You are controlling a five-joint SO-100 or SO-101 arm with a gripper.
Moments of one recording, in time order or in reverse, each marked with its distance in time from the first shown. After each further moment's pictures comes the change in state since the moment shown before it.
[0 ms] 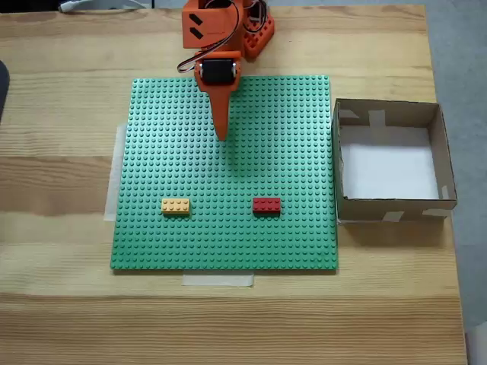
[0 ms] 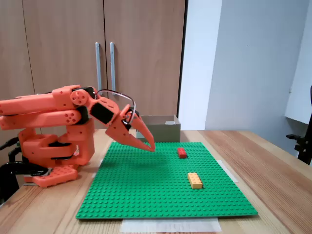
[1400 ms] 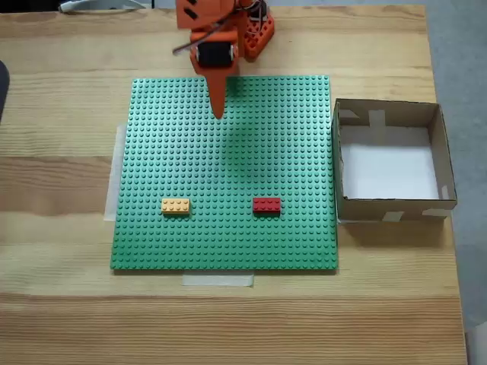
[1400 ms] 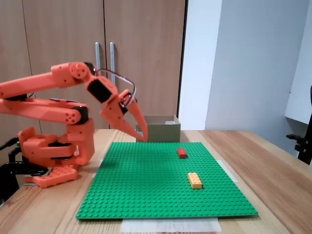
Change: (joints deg) arm 0.3 -15.6 -26.0 17.2 -1.8
